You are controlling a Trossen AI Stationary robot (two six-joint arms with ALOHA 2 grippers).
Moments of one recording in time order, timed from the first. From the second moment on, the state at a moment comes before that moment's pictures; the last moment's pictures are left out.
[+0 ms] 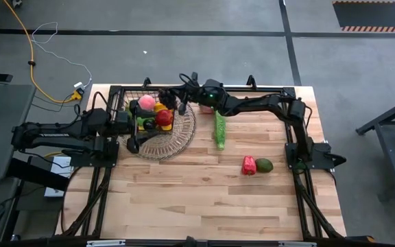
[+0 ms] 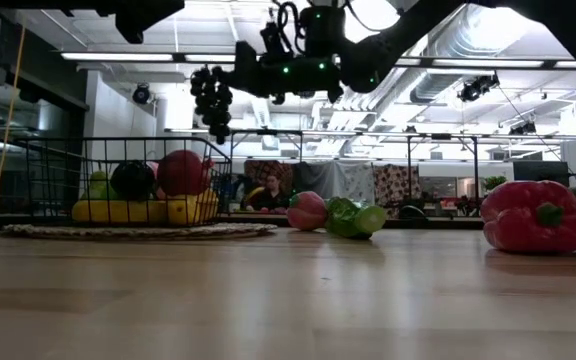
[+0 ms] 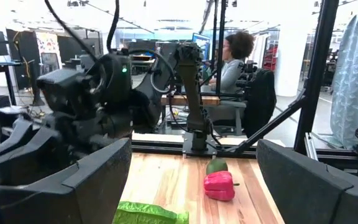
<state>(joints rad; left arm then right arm) 0.19 0.57 0.46 0.20 -0.01 -0.01 -0.35 2.06 1.44 0.72 -0.06 -0.09</state>
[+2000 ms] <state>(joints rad) 0.19 0.63 0.46 0.25 -0.07 -0.01 -0.39 2.24 1.57 0.90 -0.23 0.10</state>
